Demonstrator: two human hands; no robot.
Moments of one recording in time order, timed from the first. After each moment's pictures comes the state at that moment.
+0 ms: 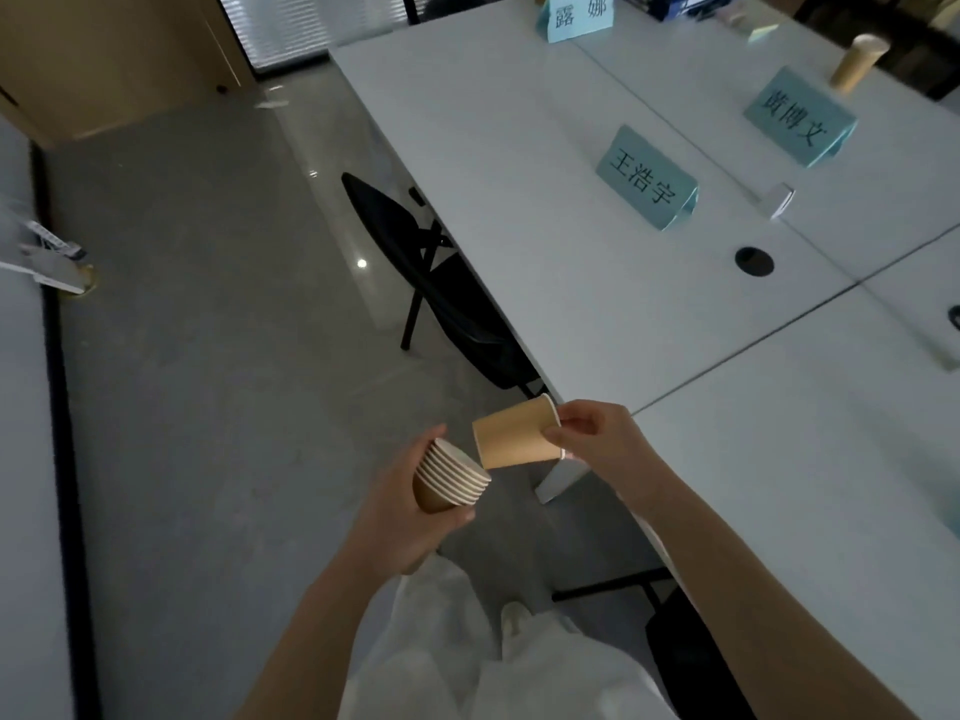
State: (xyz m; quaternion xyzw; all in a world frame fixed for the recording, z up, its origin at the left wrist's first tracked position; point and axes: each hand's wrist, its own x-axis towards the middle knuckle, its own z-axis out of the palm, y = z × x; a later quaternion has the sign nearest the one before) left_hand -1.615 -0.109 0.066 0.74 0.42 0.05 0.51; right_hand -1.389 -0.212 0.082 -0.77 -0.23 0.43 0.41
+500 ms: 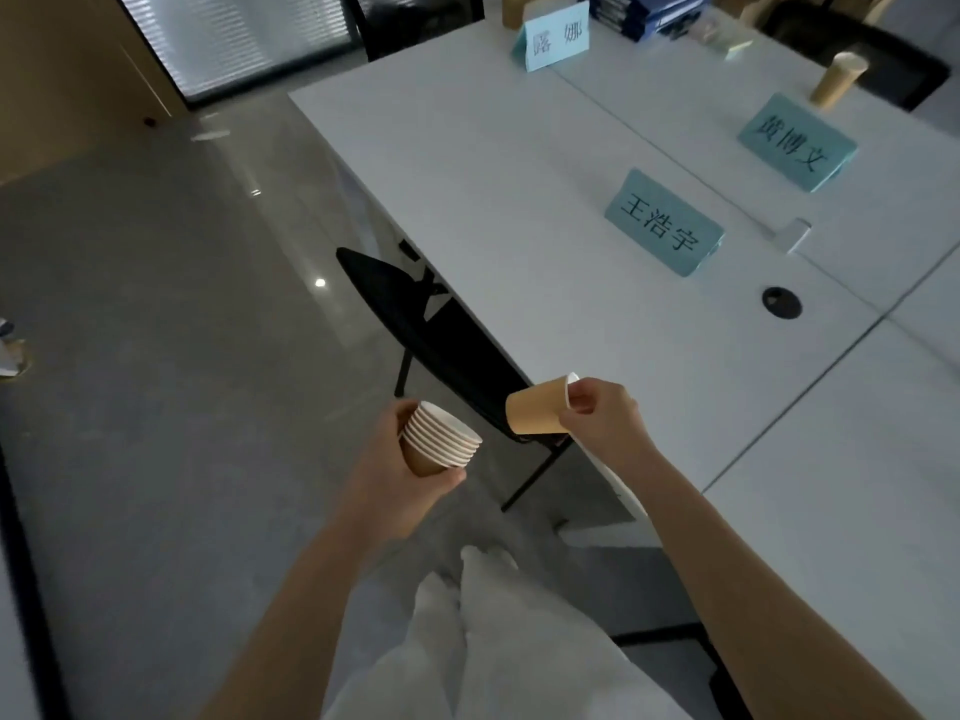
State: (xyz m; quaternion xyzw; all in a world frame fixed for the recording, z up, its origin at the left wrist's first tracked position) left_hand -1.559 0.115 0.066 0.75 0.41 0.08 0.52; right_hand -1.348 -0.027 0.076 -0.87 -0.18 0.30 0.34
